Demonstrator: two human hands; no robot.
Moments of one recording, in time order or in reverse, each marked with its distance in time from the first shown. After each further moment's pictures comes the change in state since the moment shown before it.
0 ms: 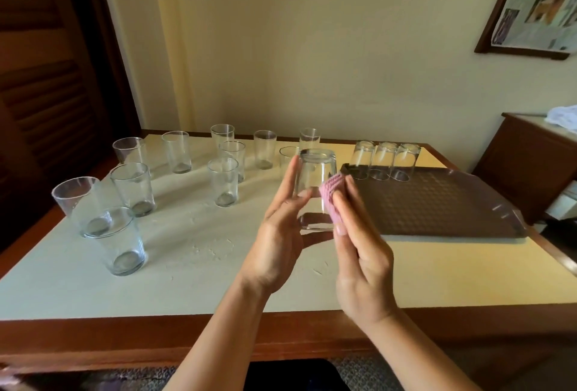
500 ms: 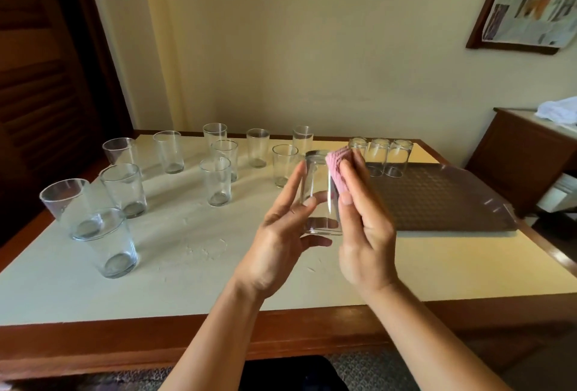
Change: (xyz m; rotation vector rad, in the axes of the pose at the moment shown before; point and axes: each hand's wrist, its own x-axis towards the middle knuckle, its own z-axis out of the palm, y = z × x) left_hand -0.003 -0.009 -0.001 -0.010 -0.083 -0.039; right_hand 0.031 0.000 -0.008 0.005 0.063 0.037
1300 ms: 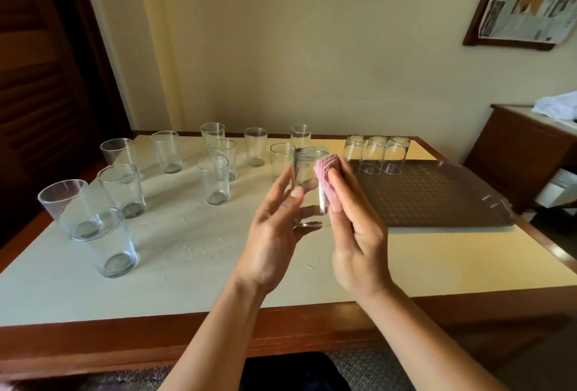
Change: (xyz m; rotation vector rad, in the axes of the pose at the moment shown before) left_hand 0.002 -0.001 0.002 -0.017 0.145 0.023; right_hand -0.011 -0.001 -0.001 -0.028 -0.036 -0.012
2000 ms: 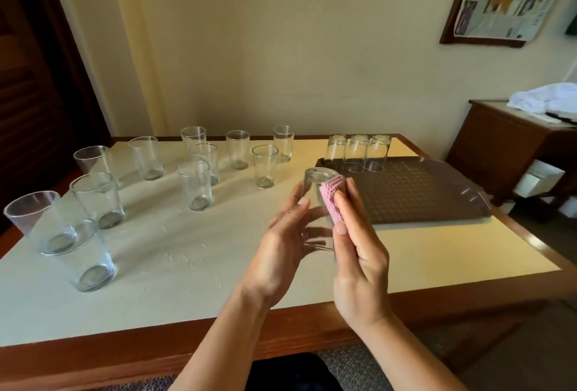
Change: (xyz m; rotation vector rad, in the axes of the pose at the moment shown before) left_hand 0.000 -0.020 0.025 0.051 -0.151 -0.116; right_hand -0.035 0.003 -0.017 0.059 0.144 0.107
